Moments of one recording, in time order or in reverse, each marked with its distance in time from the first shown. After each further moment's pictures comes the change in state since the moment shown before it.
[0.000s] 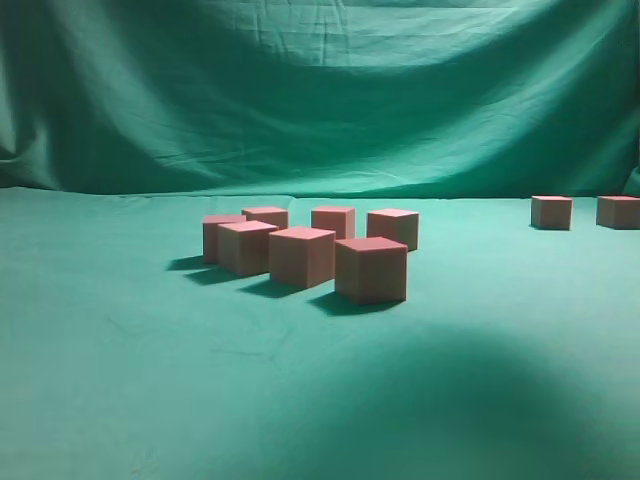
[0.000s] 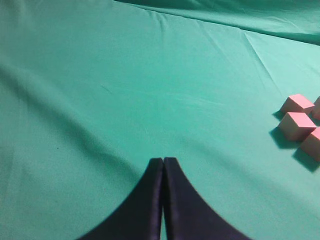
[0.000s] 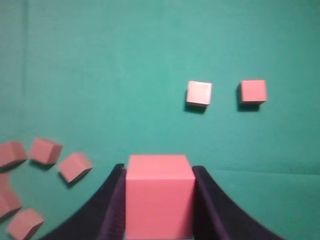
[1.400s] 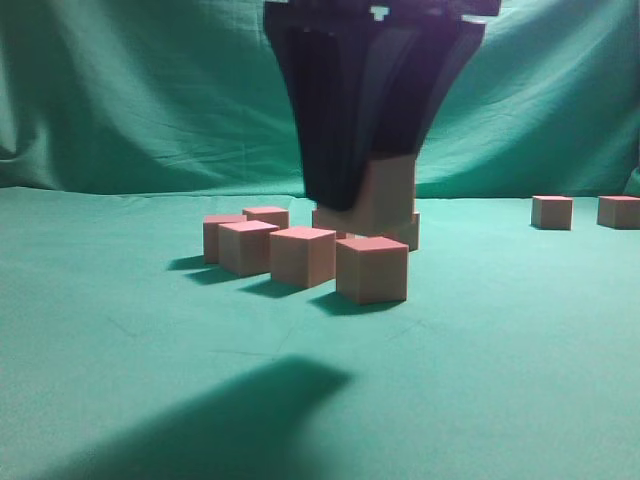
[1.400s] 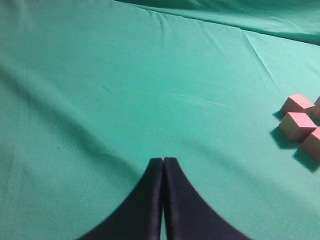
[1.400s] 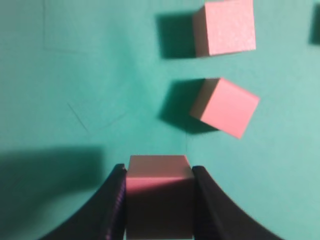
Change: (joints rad) left arm 0.000 0.000 0.000 0.000 0.000 0.000; right arm 0.764 0.042 0.622 -0.296 -0.352 0.142
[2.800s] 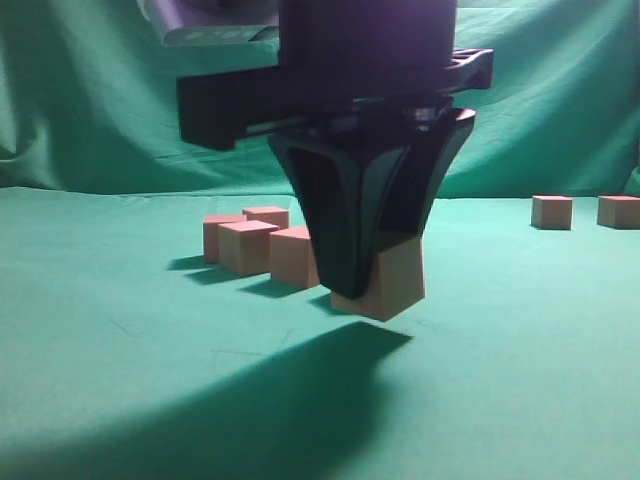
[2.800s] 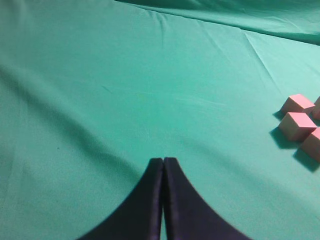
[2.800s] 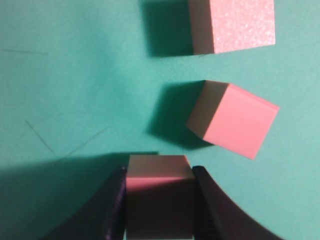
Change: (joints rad) left arm 0.000 0.000 0.000 0.000 0.000 0.000; right arm 0.000 0.115 0.000 -0.075 -0.028 0.087
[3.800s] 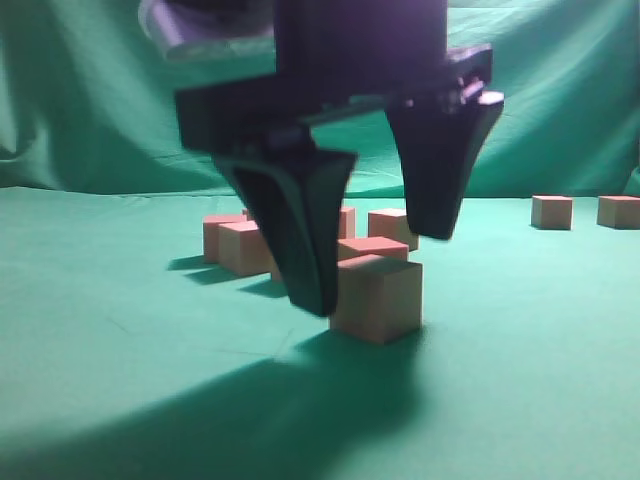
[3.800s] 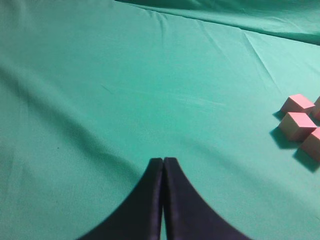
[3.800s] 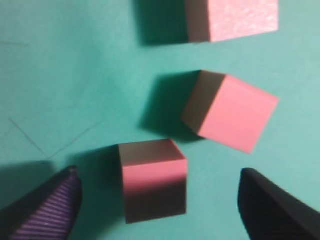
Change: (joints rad) left arm 0.000 0.000 0.000 0.000 0.000 0.000; right arm 0.000 0.038 -0.057 0.003 0.092 0.014
